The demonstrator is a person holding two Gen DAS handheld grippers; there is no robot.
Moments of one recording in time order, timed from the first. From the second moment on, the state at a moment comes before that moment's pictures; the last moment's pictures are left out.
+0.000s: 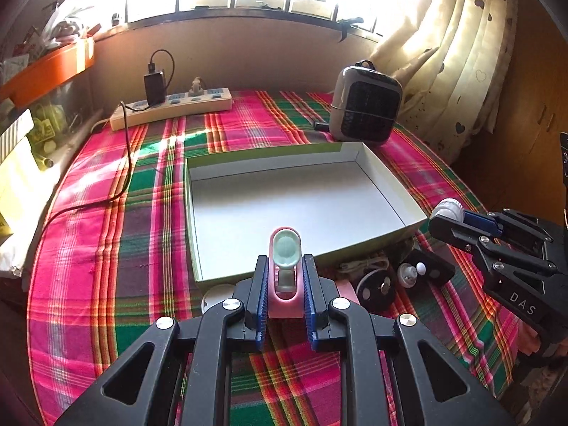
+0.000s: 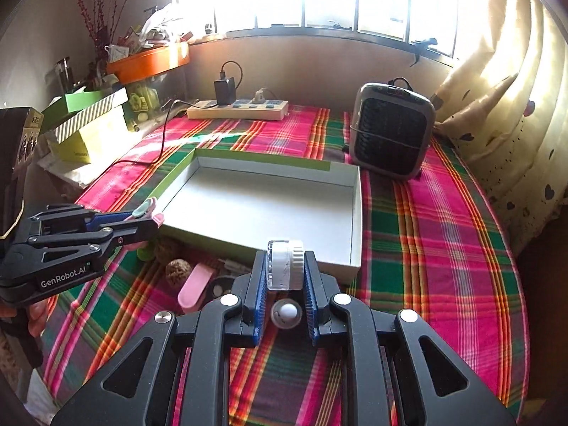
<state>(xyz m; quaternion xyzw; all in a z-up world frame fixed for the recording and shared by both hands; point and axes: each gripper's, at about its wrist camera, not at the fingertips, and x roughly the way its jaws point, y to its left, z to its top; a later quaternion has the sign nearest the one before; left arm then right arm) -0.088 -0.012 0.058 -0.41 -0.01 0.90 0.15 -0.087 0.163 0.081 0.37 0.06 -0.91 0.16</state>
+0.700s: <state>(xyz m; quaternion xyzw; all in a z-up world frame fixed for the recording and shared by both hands) -0.174 -0.009 0.038 -0.43 -0.02 0.89 0.13 -0.196 0.149 0.058 0.42 0.04 -0.90 0.16</state>
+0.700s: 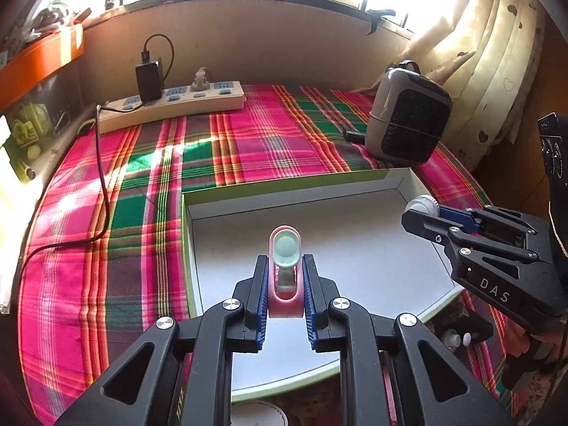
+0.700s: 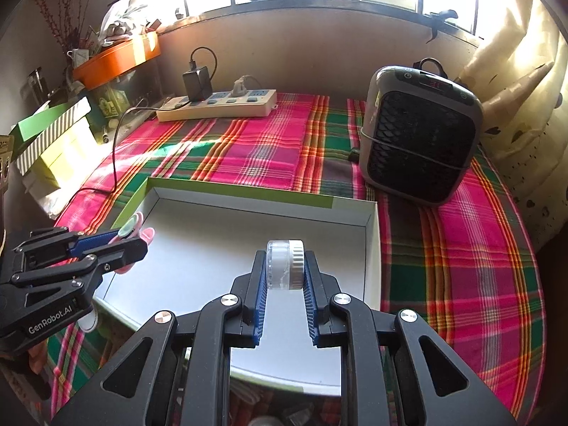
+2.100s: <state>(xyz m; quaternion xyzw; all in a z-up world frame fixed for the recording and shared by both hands) -0.214 0.006 0.012 -0.46 0.01 0.88 0.12 -0.248 0.134 0.022 0.46 0.07 -0.87 0.15</state>
